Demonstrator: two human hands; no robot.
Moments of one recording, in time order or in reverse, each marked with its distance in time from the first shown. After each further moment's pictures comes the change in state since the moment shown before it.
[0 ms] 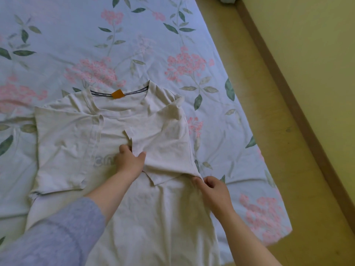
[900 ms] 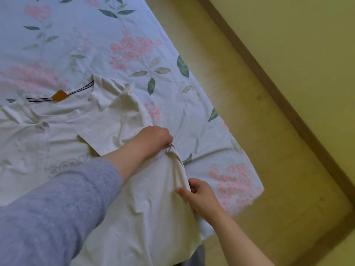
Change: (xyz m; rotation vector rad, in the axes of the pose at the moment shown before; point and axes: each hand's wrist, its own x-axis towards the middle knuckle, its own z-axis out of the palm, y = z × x) left_hand -0.044 0.103 0.083 1.186 -0.377 1.284; right_hand -0.031 0.062 -0.029 0.207 -0.196 0.010
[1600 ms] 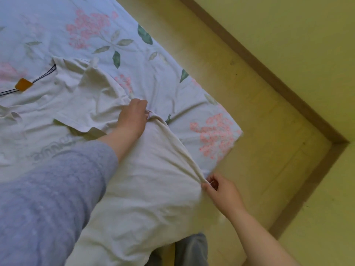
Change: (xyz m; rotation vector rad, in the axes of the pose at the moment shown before) left_hand 0.004 0.042 0.030 -0.352 0.237 -0.311; right_hand -0.083 0.118 -0.022 -0.333 0.407 0.080
